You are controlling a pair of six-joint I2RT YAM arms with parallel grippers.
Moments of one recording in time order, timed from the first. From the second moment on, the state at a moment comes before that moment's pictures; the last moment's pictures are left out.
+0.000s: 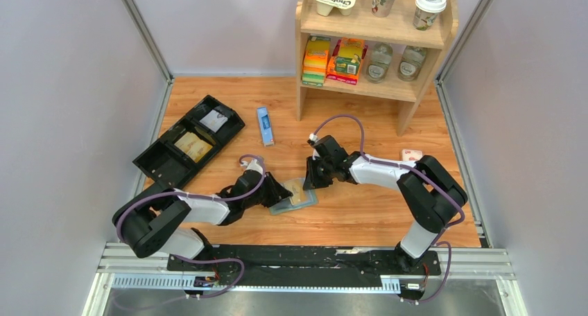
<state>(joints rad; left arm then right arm) -0.77 1.41 0.29 0.56 0.06 -1.13 0.73 1.69 0.90 -0.16 -0.26 0.59</state>
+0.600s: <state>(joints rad) -0.77 1.35 0.22 0.66 0.05 -1.14 0.73 1.69 0.90 -0.14 -0.26 0.59</state>
